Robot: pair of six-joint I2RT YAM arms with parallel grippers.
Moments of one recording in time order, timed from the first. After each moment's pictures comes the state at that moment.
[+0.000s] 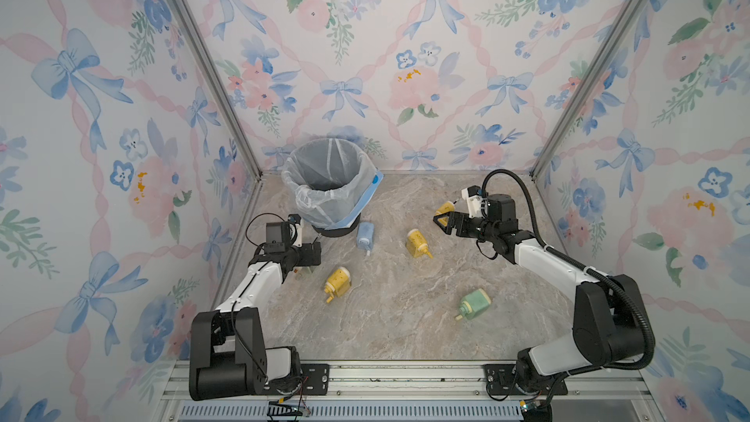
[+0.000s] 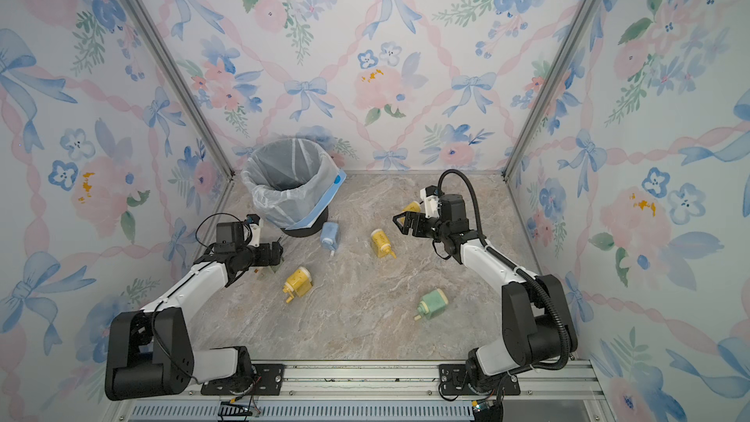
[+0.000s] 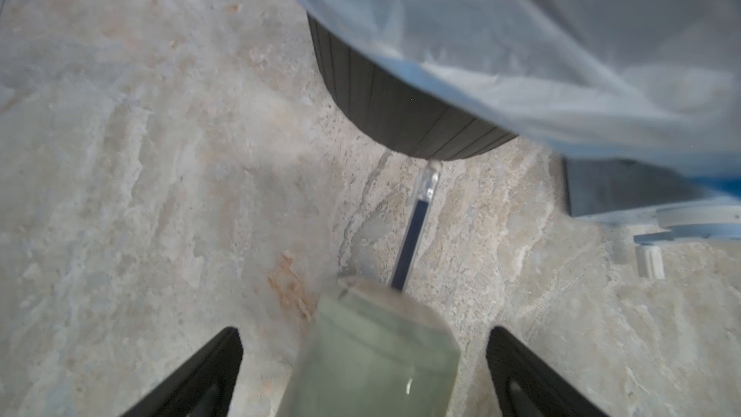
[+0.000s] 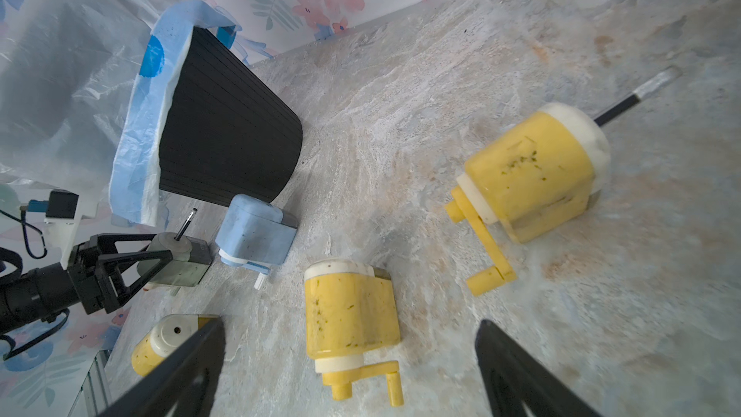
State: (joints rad) left arm 0.08 1.28 0.62 -0.20 0.14 0.01; right arm 0.25 1.50 0.92 0.00 -0.48 0.40
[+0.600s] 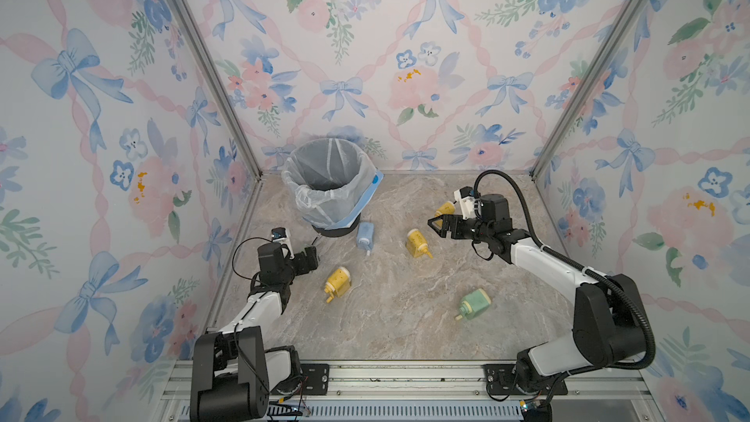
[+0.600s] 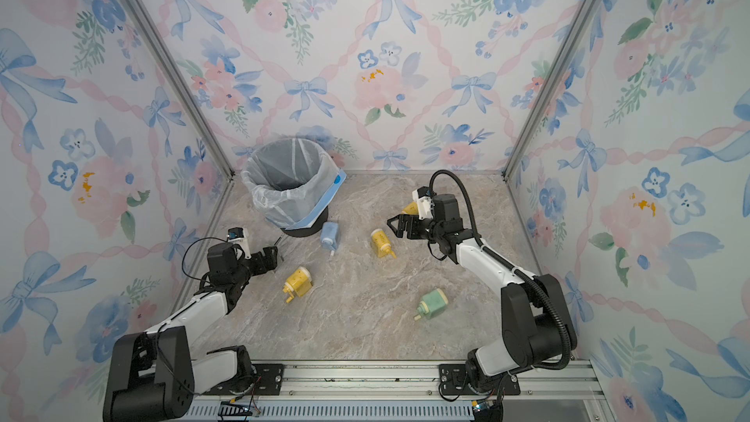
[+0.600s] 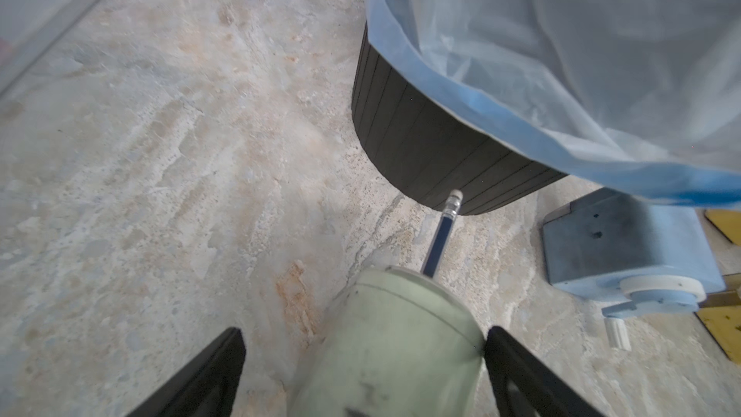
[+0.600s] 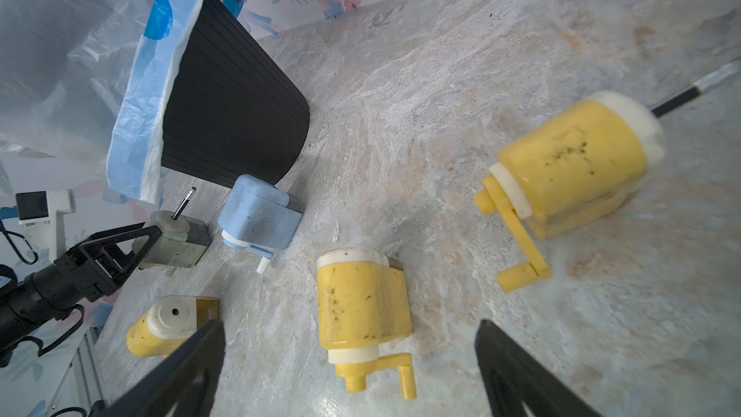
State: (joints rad) left arm 0.17 1.21 0.37 0.23 0.23 -0.18; right arm 0.30 1.50 0.95 -0.05 -0.44 0.35
